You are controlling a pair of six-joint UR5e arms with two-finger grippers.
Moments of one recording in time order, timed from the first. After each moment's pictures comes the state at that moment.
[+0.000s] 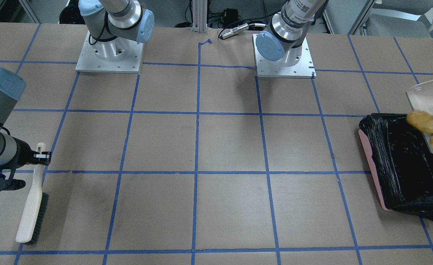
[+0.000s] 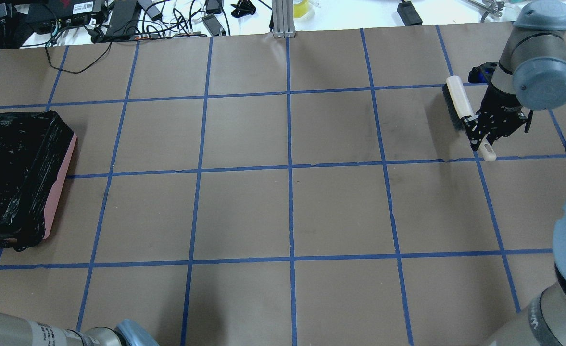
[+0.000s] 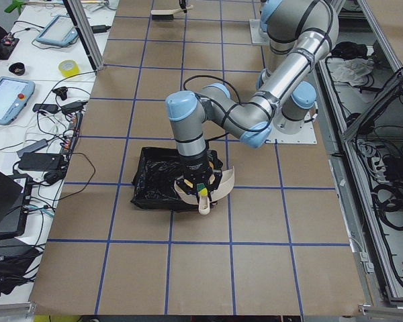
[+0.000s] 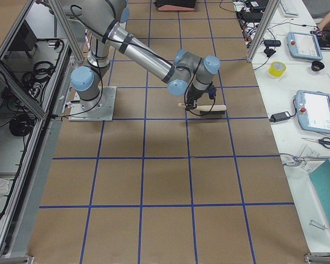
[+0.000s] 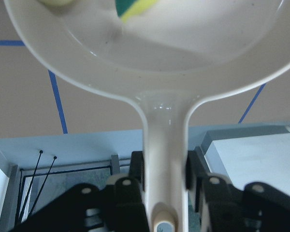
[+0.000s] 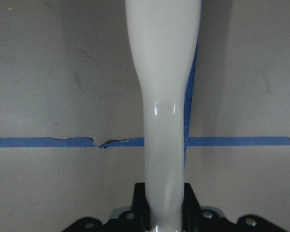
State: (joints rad) left arm -0.73 -1.88 -1.49 -1.04 2.13 2.42; right arm 1.24 -1.15 1.68 -1.88 -1.70 -0.34
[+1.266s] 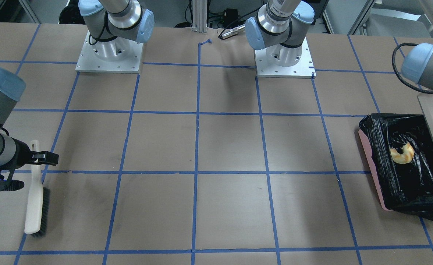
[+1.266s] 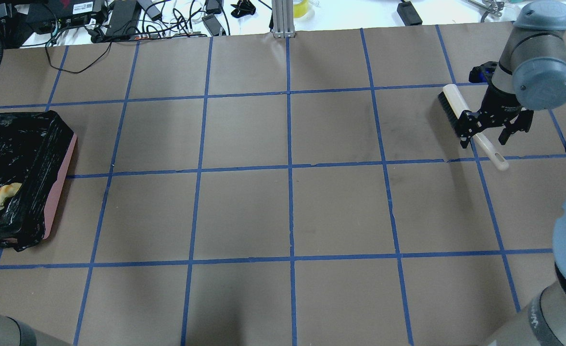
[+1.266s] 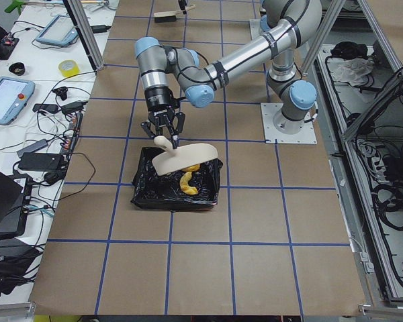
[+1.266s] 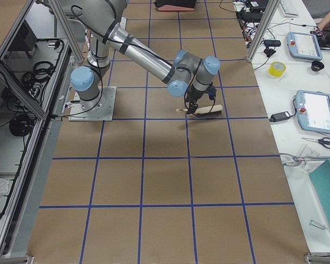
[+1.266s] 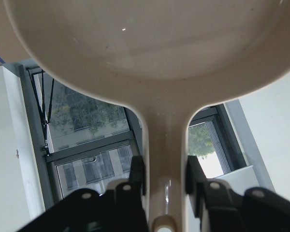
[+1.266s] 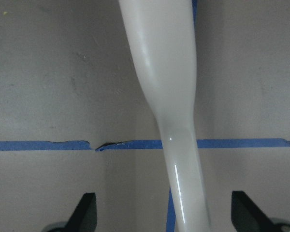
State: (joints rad) left arm -1.14 -1.89 -1.55 -0.90 2.68 2.28; right arm 1.24 -1.16 1.67 -1.89 -1.71 -0.34
